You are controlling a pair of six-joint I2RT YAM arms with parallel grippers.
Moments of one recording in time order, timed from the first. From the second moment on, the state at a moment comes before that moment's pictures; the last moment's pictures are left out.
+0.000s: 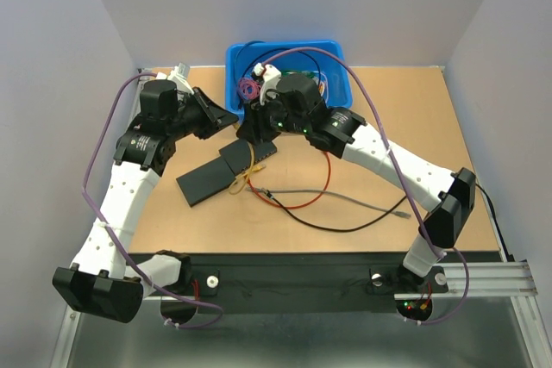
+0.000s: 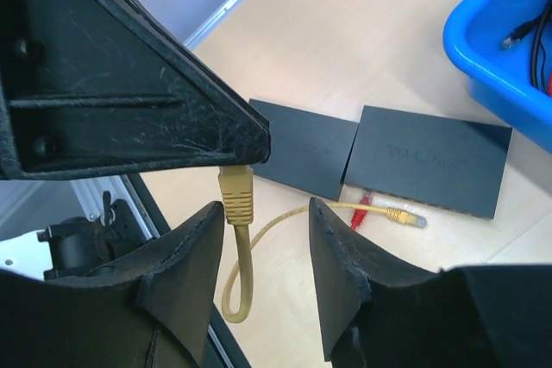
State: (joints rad) left arm -0.24 1.12 1.27 -0.59 0.38 -0.83; right arm 0.89 1.70 1.73 -0.42 -0.17 0.31
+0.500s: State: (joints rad) left arm -0.23 1.11 1.26 -0.59 0.38 -0.83; right arm 0.89 1.70 1.73 -0.36 -0.17 0.35
